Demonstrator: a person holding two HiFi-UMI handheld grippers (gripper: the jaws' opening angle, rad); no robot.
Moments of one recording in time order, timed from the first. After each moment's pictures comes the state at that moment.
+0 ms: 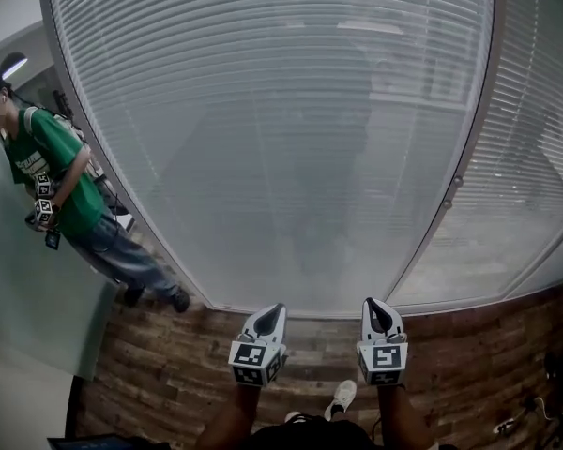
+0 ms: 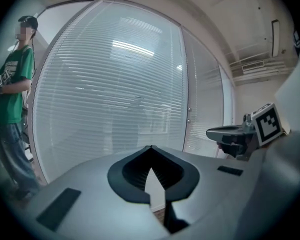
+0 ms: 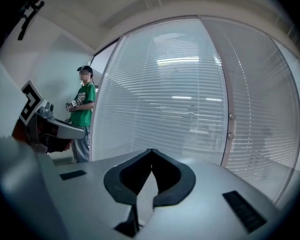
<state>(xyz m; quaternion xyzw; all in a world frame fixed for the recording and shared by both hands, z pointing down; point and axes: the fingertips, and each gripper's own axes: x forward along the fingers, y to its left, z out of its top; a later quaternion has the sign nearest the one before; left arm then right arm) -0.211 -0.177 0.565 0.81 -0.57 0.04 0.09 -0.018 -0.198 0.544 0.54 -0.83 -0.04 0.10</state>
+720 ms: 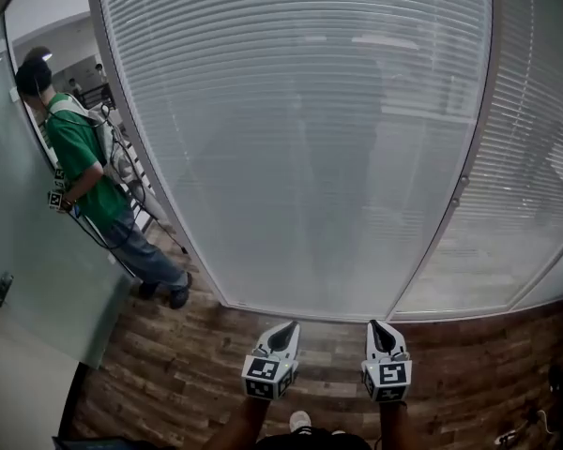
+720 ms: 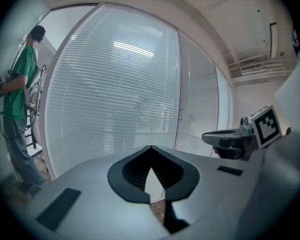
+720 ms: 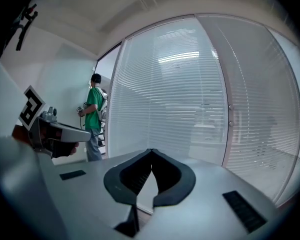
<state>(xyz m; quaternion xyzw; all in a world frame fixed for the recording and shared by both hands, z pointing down) -0.191 -0.093 0.568 0.81 -0.57 0.05 0.11 -0.015 -0.118 0.553 0.52 -0.85 0.00 0.10</state>
